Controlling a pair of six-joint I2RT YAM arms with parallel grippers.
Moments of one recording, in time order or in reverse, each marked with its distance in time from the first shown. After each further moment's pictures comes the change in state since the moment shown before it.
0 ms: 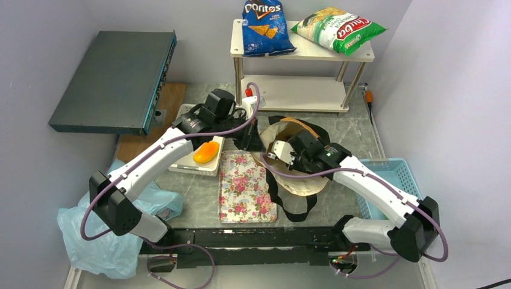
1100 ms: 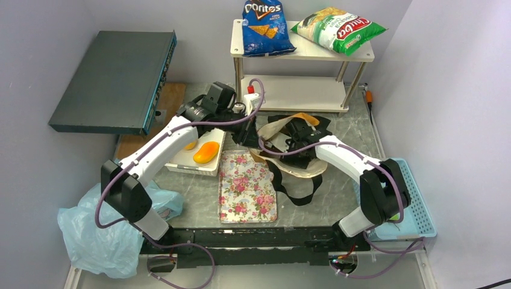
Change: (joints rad) left arm 0.068 0.111 0.099 -0.129 0.148 0.166; right arm -0.203 0.365 0.031 0.227 -0.167 -0.128
